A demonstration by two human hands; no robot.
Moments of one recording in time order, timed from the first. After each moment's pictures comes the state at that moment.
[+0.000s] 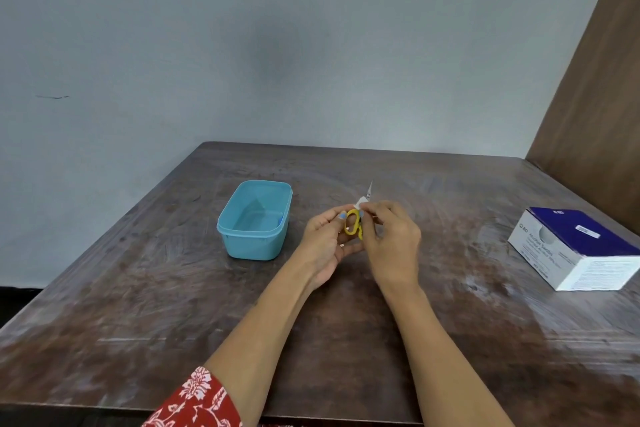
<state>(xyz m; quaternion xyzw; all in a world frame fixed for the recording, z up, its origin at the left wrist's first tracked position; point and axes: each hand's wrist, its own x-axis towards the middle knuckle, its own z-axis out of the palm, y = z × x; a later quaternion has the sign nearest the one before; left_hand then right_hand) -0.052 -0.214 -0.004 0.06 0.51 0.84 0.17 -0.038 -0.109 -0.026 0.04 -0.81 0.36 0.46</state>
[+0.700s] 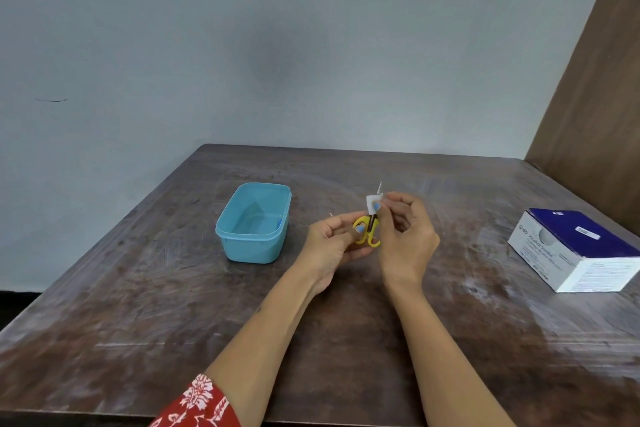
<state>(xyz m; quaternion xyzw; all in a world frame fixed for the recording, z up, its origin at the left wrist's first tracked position) -0.048 -0.211 -0.009 0.08 0.55 0.82 0.15 -0.033 -0.109 -0.014 -0.07 -0.67 0.58 0.45</state>
